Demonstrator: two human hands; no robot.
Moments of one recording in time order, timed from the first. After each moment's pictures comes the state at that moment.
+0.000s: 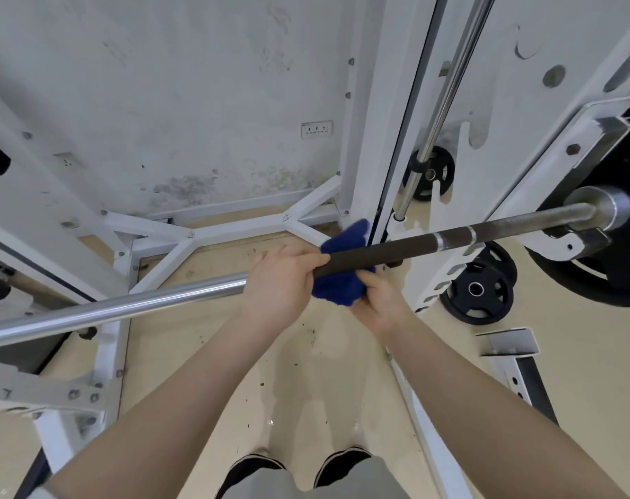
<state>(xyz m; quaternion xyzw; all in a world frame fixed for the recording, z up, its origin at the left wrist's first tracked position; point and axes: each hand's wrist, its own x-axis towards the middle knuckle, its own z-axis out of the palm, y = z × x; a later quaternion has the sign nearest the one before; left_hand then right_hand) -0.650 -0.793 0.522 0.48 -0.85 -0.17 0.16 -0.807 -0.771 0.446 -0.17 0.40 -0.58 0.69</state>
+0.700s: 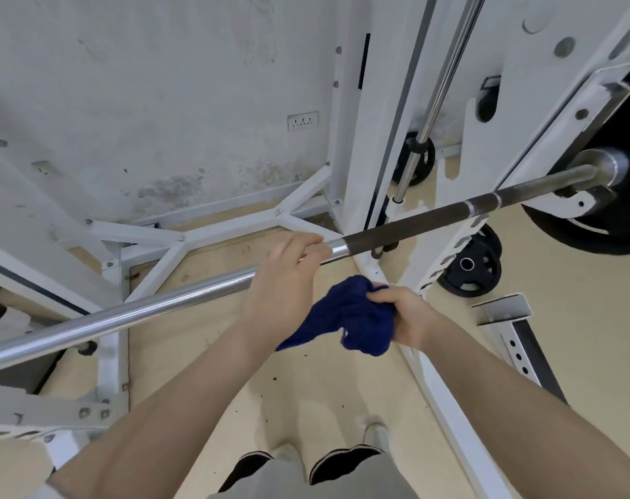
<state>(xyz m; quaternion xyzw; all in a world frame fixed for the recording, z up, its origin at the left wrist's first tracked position) -0.572 -0.788 0.508 0.37 -0.90 -0.14 0.20 -0.762 -0.726 0.448 -0.13 0.52 -0.44 0.72</state>
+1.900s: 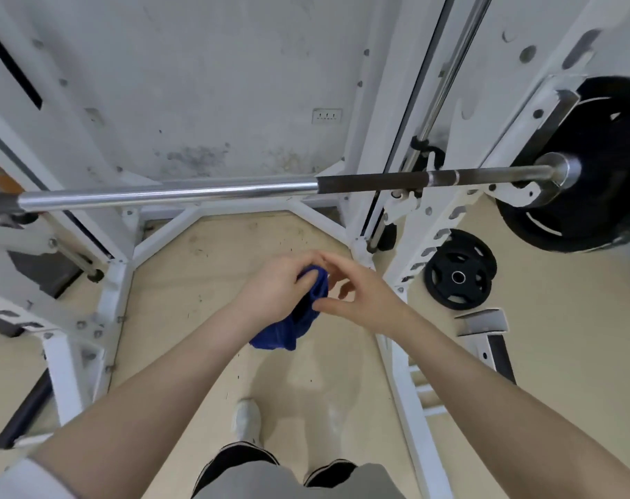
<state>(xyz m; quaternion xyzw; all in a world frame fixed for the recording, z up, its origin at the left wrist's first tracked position) -0.588 -0.643 0.514 0.47 -0.78 -0.37 0.19 -0.747 -0.609 0.501 -0.68 0.51 -0.32 0.41</state>
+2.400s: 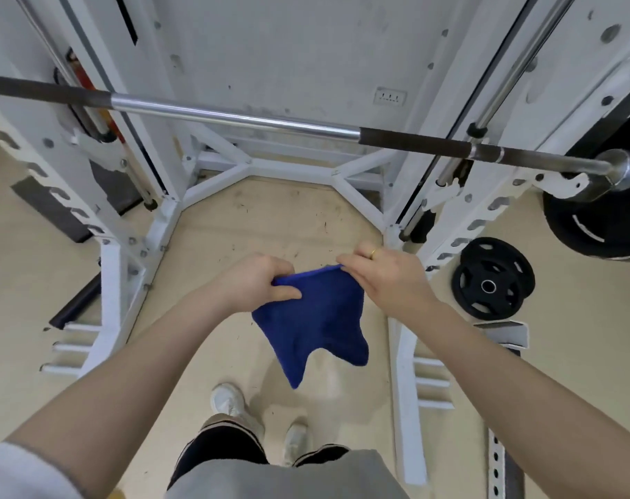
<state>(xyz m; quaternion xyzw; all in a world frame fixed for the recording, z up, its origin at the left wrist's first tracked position) -0.543 -0.546 0.485 0.57 -0.73 -0.36 0.06 -0.762 -0.553 0.491 -0.87 0.47 -0.11 0.05</state>
